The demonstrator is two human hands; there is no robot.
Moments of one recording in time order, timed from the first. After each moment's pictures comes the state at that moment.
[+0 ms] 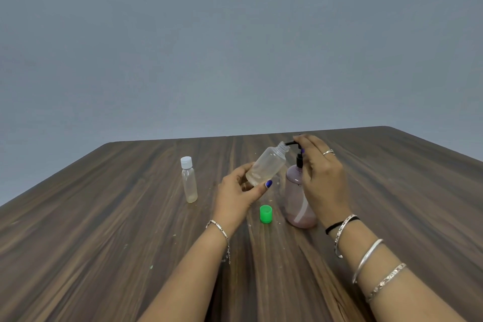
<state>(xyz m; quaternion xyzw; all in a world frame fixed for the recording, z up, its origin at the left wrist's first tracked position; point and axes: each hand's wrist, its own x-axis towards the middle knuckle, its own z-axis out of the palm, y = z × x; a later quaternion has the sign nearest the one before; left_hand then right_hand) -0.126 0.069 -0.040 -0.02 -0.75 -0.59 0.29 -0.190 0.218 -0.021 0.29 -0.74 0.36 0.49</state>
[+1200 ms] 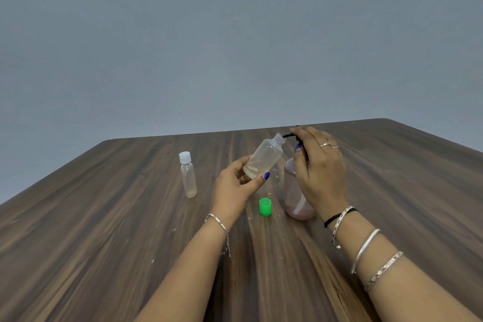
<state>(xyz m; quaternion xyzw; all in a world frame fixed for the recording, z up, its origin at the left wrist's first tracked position) -0.122 0.069 -0.038 -0.03 -0.76 -0.58 0.30 -0.183 0.216 -0.017 0.27 -0.75 0.34 0.50</state>
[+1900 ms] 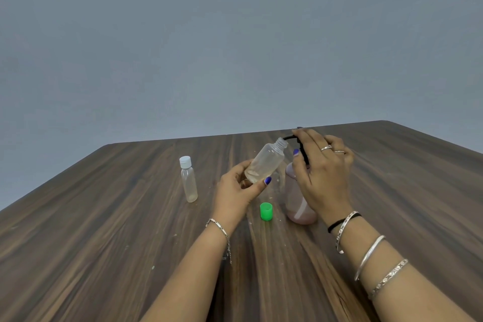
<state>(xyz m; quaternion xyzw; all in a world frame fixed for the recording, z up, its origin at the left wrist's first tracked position) -0.123 0.069 -0.038 -0.04 -0.75 -0.59 0.30 -0.178 0.218 -0.016 0.23 -0.78 0.29 0.51</state>
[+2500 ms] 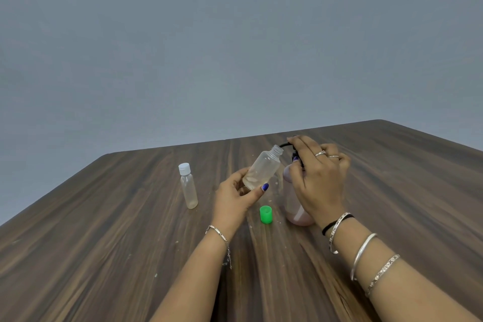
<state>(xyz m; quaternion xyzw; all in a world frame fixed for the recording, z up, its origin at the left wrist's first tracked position) -0.121 0.067 -0.041 -0.03 -0.76 -0.59 0.28 -0.176 0.214 -0.020 0.19 -0.79 0.27 0.52</state>
